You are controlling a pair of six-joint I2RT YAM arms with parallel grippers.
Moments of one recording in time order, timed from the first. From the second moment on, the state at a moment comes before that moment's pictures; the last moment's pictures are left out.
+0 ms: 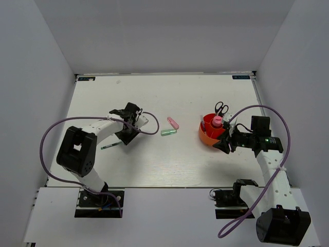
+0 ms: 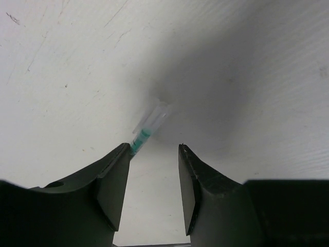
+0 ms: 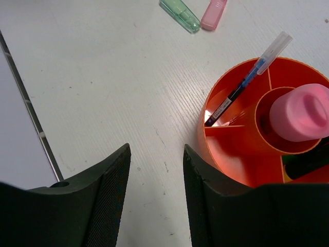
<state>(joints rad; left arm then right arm) -0.43 1.63 1.02 -0.73 -0.18 0.38 -0.05 0.87 0.74 -0.82 -0.95 -0.82</state>
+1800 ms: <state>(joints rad) -0.40 1.75 1.08 -0.76 0.03 0.23 -0.05 0.82 0.74 -0.82 -0.96 -0.78</state>
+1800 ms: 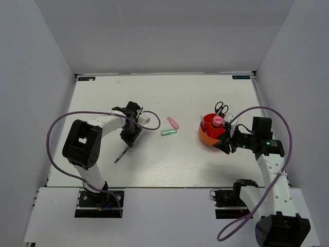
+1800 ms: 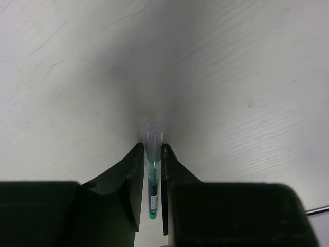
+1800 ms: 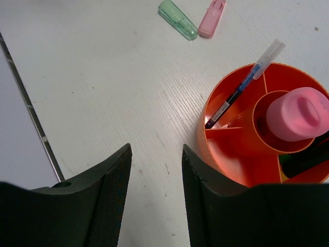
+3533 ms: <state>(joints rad) -0.87 1.57 1.39 -0.39 0.14 -0.12 -0.06 0.76 0.70 -0.57 -0.63 -0.36</state>
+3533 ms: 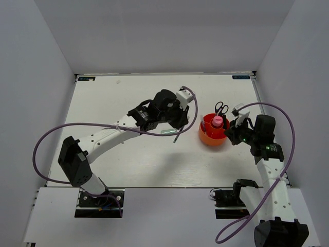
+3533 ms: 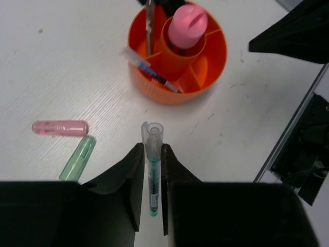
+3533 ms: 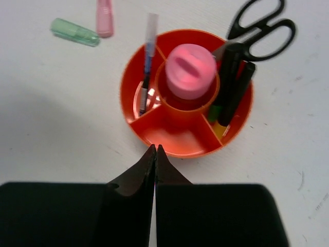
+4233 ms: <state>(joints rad) -0.95 1.73 1.30 0.37 0.06 -0.31 -0.06 0.73 0.69 -0.45 -0.14 -0.08</state>
